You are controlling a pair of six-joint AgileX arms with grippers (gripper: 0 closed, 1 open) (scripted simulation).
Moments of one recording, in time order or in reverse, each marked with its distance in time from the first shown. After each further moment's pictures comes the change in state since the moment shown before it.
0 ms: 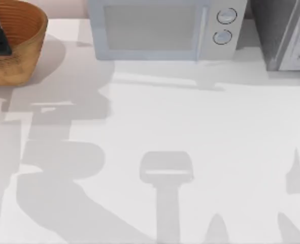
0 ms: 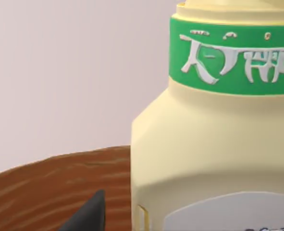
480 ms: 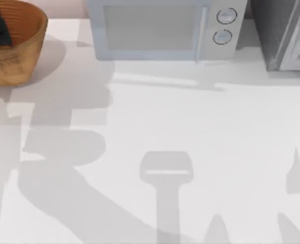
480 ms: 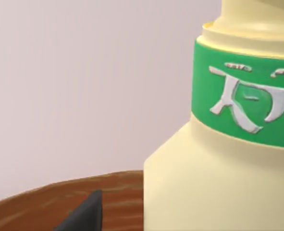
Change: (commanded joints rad) left arm -0.013 0.054 0.106 -0.052 -0.013 -0.001; right arm 0.000 0.000 0.000 0.000 0.000 0.000
